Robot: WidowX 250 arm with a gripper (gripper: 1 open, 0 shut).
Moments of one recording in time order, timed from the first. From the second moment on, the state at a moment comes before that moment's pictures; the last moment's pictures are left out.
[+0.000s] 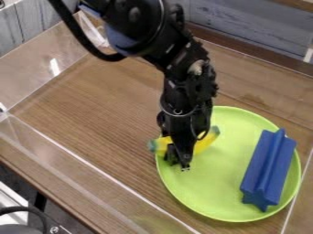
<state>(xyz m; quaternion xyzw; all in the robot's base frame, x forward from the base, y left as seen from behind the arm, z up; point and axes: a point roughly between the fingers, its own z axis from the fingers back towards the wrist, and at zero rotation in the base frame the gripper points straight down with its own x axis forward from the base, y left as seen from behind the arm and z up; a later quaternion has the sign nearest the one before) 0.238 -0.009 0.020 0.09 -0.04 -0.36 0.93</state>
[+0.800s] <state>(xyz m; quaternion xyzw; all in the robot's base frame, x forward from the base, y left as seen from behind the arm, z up) 0.231 0.000 0.021 0.08 -0.01 -0.37 0.93</state>
